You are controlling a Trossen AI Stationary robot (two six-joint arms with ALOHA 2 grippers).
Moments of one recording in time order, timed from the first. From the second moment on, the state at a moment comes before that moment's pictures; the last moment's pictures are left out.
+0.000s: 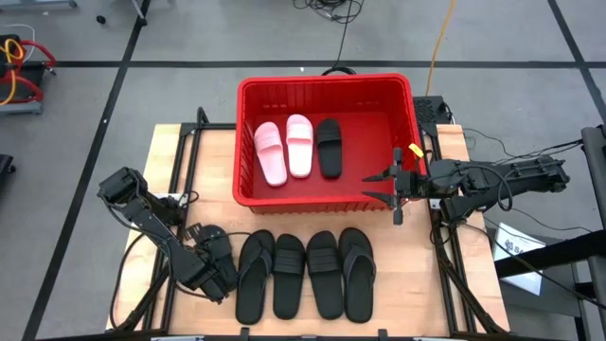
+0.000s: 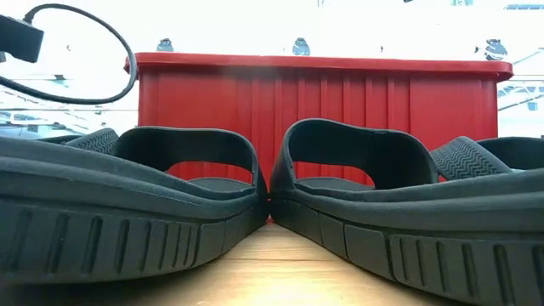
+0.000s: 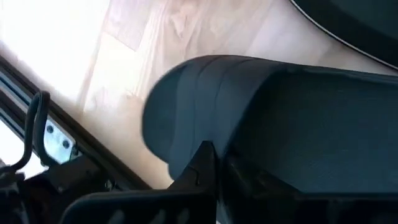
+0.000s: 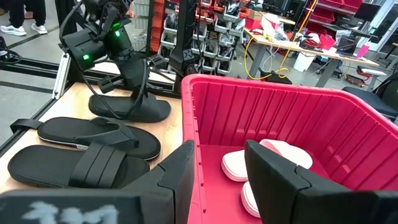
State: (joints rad) left arm -0.82 1.64 1.03 -1.31 -0.18 -1.35; right arm 0.17 0.84 0.87 -0.28 0.26 -0.14
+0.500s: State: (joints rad) left arm -0.83 1.64 1.40 -1.54 -0.25 -1.31; right arm 0.17 0.84 0.87 -0.27 0.26 -0.12
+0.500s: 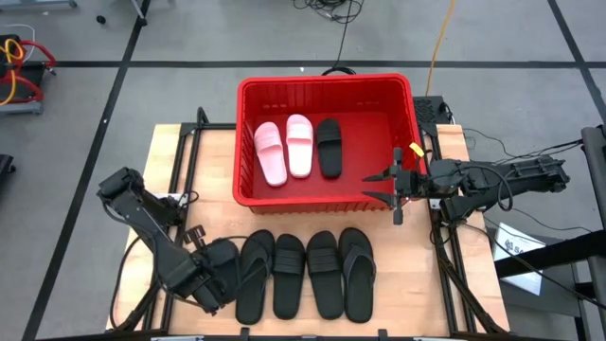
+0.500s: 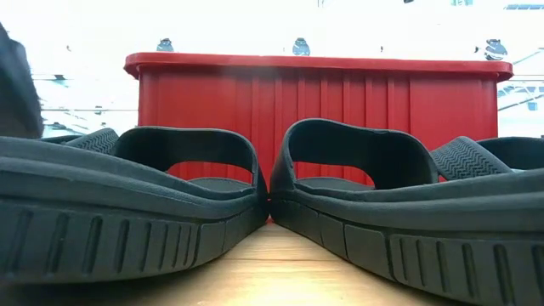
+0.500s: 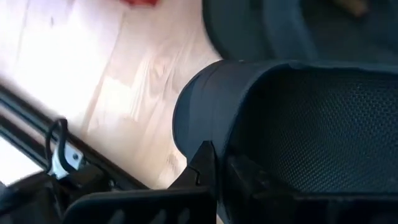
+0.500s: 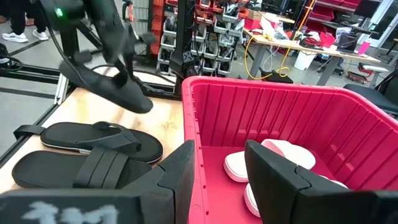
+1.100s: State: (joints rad) left arm -0.75 1.64 1.85 -1.57 -0.51 -1.01; right arm 0.17 0.84 0.87 -0.27 0.26 -0.12
